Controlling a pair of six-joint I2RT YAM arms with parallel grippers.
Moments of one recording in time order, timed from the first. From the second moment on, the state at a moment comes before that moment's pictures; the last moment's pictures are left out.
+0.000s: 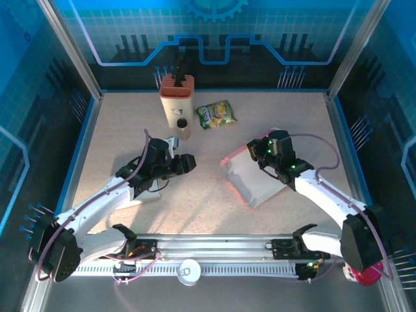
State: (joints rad) left arm -0.52 1.12 0.73 -0.27 0.22 -0.77; right arm 0.41 1.21 0.71 -0.03 -0.12 1.42
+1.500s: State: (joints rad) left arm -0.76 1.31 0.85 -0.21 -0.08 -0.52; right arm 0.39 1.36 0.60 0.37 -0.28 1.46
